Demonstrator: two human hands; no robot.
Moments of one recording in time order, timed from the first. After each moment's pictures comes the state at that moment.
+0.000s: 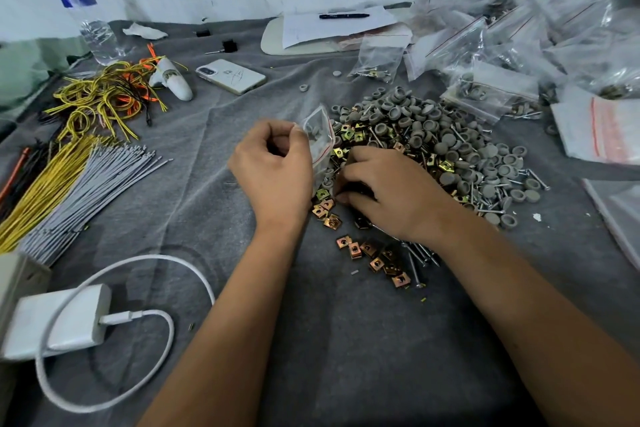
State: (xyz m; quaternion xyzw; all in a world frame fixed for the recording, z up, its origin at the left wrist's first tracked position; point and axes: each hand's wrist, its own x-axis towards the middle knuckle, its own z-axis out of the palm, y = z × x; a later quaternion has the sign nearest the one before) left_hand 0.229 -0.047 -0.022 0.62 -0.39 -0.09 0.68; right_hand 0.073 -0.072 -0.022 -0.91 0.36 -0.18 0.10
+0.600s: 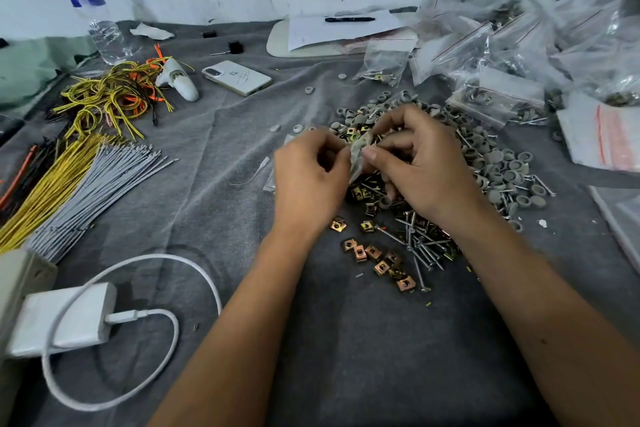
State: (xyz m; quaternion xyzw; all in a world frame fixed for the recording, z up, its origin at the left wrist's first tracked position) left_hand 0.224 -0.050 -0.036 0.60 -0.58 -0.11 0.54; right_hand 0.060 -0.080 -0.018 -0.73 0.38 -0.44 0.35
